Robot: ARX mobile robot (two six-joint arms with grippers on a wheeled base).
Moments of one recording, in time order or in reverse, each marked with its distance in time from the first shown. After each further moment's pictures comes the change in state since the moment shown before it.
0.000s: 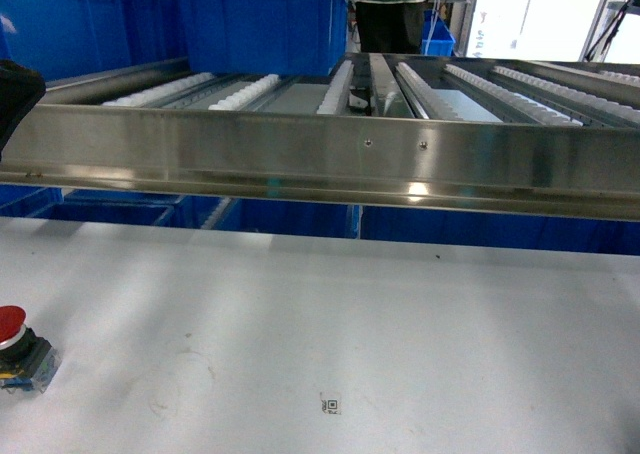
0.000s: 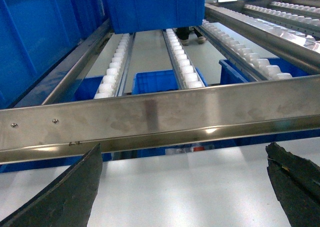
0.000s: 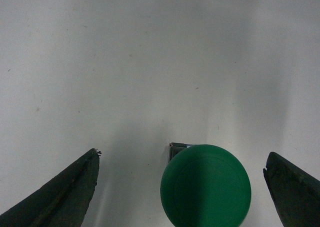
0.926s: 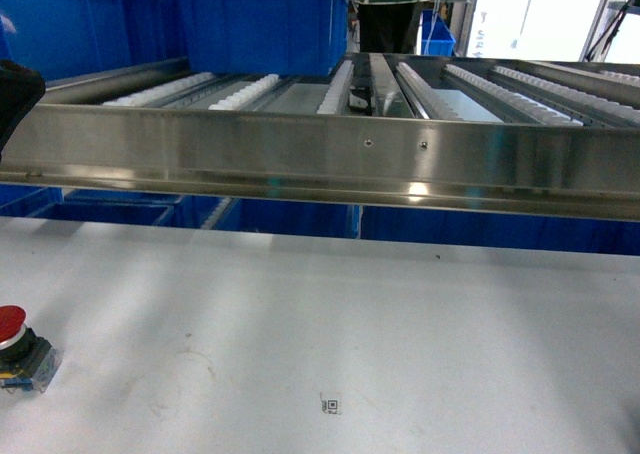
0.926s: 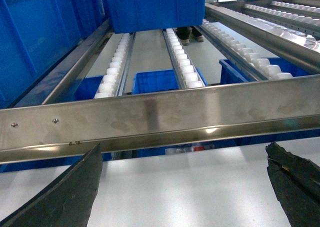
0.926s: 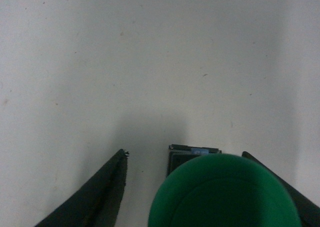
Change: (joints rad) left arm 0.000 0.000 0.000 0.000 0.000 0.000; right arm -0.017 0.167 0.008 0.132 -0.022 -0.016
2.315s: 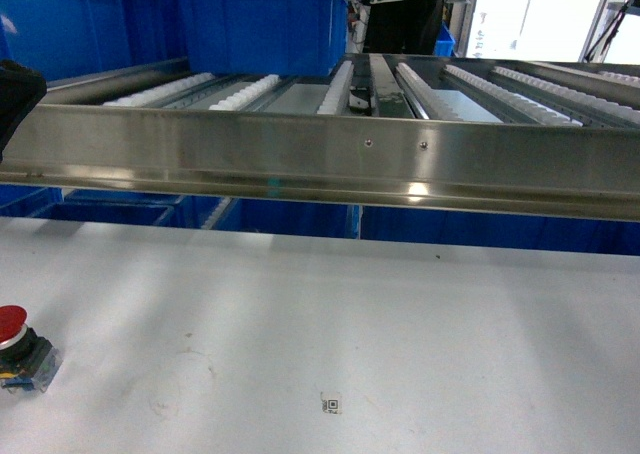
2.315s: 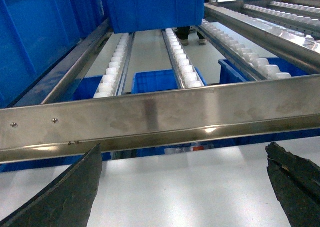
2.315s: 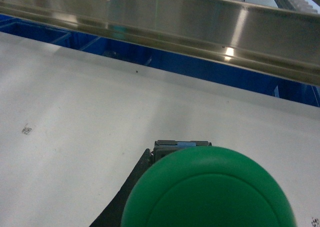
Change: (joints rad) left arm 0.000 0.000 0.000 -0.001 -0.002 -0.001; right arm -0.106 -1.133 -0.359 -0.267 -0.254 0.090
